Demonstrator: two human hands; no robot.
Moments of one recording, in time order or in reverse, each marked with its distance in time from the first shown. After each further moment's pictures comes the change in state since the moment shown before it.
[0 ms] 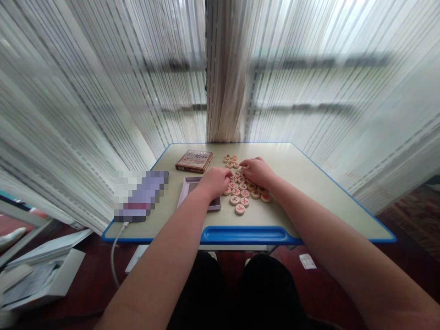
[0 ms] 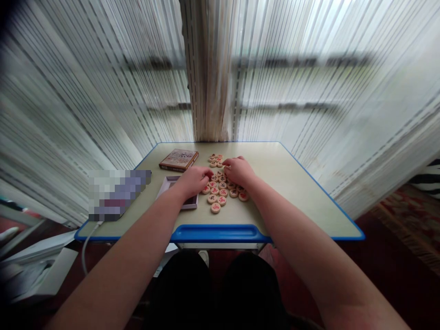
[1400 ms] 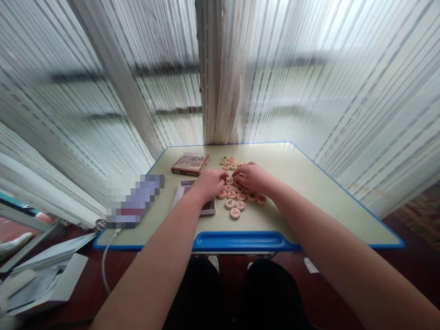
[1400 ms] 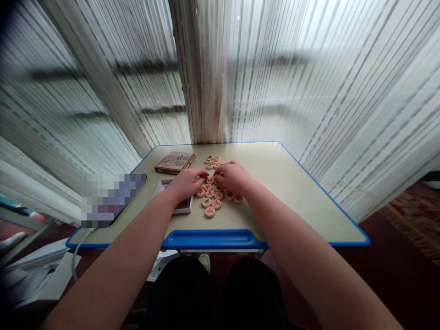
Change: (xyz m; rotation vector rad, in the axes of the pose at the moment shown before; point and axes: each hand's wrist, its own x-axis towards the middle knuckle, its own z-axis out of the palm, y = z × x) left_hand 0.000 -0.006 0.003 -0.035 0.040 0.022; right_hand -0.012 -0.012 -0.010 0.033 -0.081 -0.158
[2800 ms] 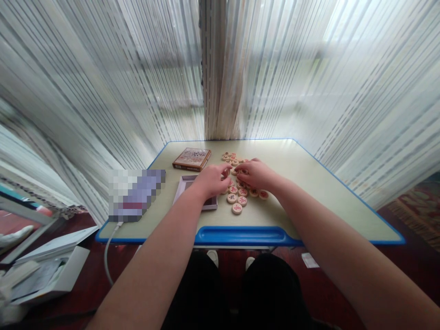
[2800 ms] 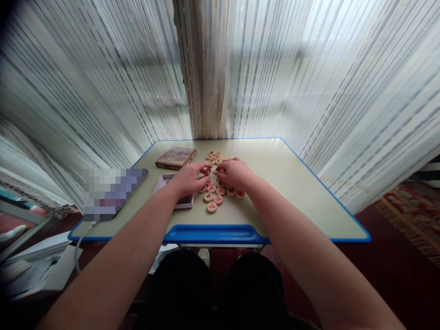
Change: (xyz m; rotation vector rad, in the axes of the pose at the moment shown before) left_hand -0.004 0.004 -0.003 -0.079 0.010 0.003; right_hand -0.001 -0.003 -0.005 -0.097 -0.064 -0.011
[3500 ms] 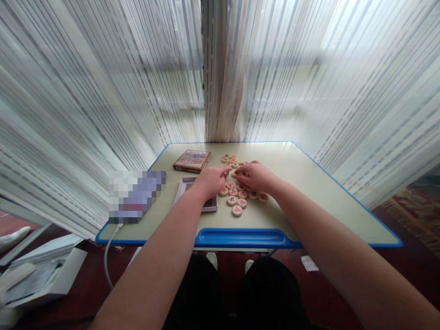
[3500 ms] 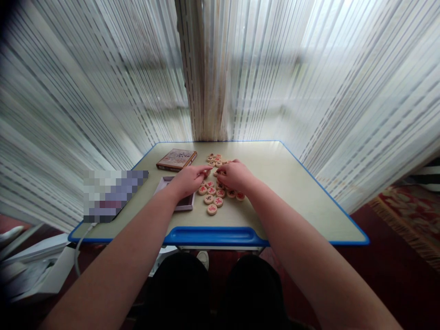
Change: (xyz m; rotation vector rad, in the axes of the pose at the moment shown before) left_hand 0.004 -0.002 0.000 0.055 -0.020 -0.065; right_hand 0.000 0.002 0.003 0.011 0.023 0.039
